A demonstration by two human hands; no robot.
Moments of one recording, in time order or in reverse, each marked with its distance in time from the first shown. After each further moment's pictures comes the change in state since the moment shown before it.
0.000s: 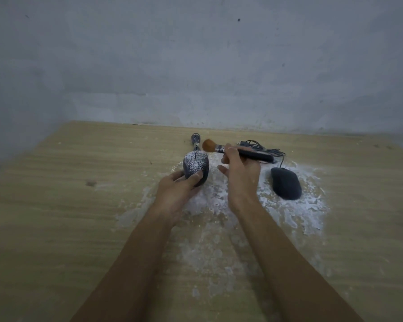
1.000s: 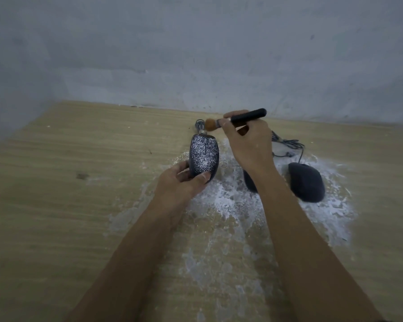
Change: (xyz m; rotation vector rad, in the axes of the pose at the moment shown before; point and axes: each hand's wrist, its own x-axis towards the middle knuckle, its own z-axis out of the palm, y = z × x) left_hand 0.026 -0.016 -0.016 0.103 -0.117 0.091; right_hand 0.072 -0.001 0.013 -0.701 -0.224 -0.425
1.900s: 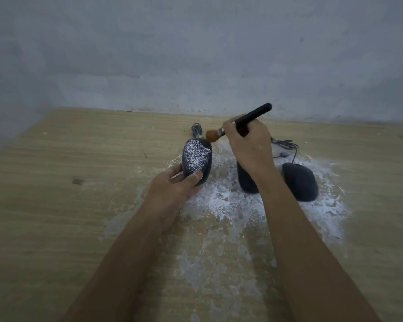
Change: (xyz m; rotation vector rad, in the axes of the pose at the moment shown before) left_hand -0.011 0.016 0.005 -0.140 -0.018 -0.070; right_hand -0.001 0.005 -0.013 0.135 -0.026 0.088
